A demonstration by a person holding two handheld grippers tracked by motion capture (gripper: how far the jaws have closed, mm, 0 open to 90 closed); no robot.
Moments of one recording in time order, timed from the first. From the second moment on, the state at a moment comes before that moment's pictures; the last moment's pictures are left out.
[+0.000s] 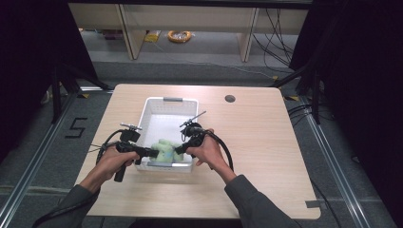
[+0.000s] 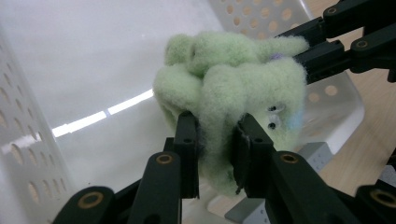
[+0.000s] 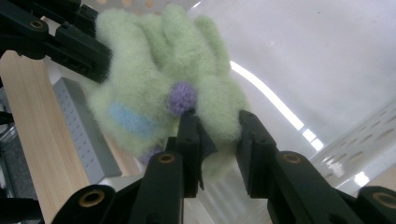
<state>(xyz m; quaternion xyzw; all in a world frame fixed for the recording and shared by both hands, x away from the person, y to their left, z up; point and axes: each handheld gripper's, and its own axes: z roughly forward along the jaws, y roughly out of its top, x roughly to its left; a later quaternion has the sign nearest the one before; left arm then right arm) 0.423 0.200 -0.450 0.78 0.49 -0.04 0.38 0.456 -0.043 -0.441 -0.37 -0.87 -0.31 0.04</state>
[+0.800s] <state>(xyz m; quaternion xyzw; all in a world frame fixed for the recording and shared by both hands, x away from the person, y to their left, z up) 0.420 0.195 -0.429 0.79 0.48 0.02 0.38 0.456 -0.031 -0.441 -0.38 -0.89 -0.27 0.01</state>
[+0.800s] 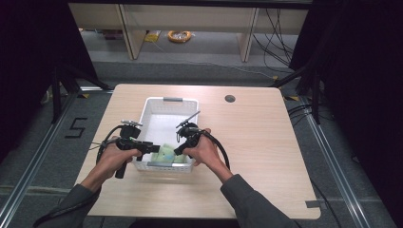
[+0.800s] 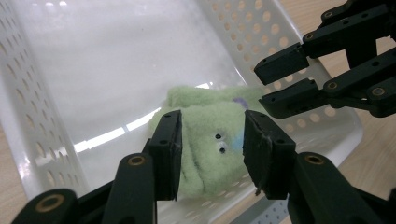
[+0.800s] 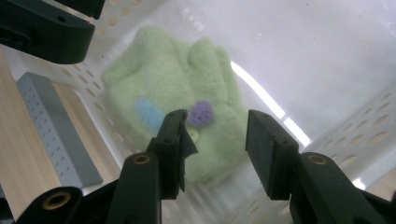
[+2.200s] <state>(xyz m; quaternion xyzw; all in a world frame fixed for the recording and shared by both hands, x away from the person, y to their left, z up) 0.344 0.149 -0.401 0.79 0.40 0.02 0.46 0.408 -0.126 -0.400 -0.35 -0.86 -0.39 -0.02</state>
